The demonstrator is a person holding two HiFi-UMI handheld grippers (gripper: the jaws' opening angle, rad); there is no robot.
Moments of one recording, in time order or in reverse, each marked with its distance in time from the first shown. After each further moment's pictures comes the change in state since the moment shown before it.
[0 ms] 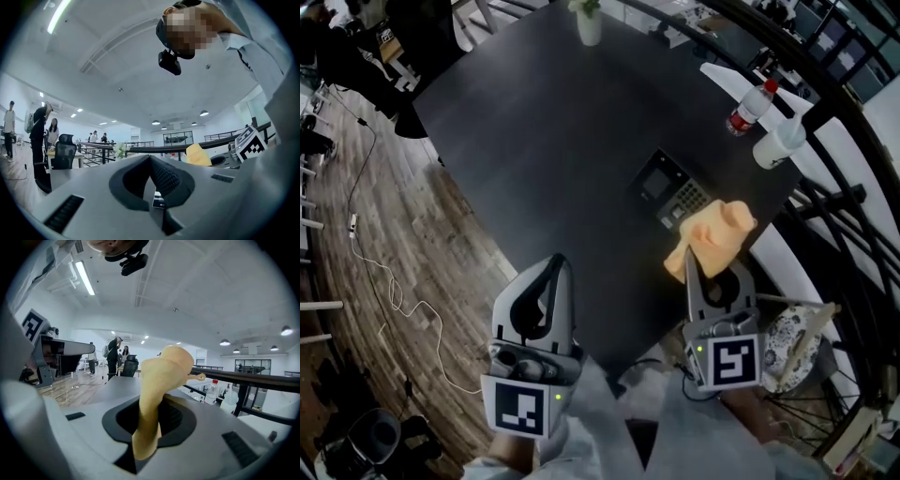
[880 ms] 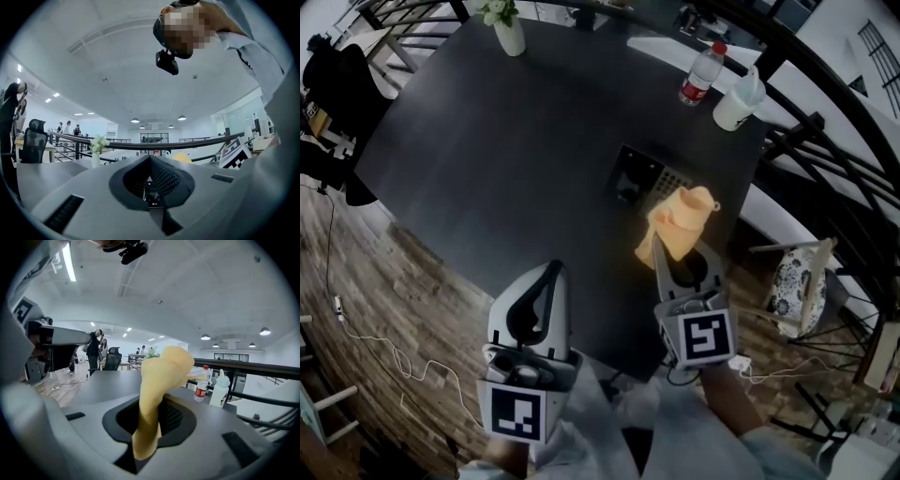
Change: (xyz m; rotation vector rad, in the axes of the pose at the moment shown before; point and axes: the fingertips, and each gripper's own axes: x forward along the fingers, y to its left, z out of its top) left arm 0.044 0.019 -0.034 -0.038 0.029 -0.332; right arm 0.049 0.017 -0.044 0.083 0.111 -0.230
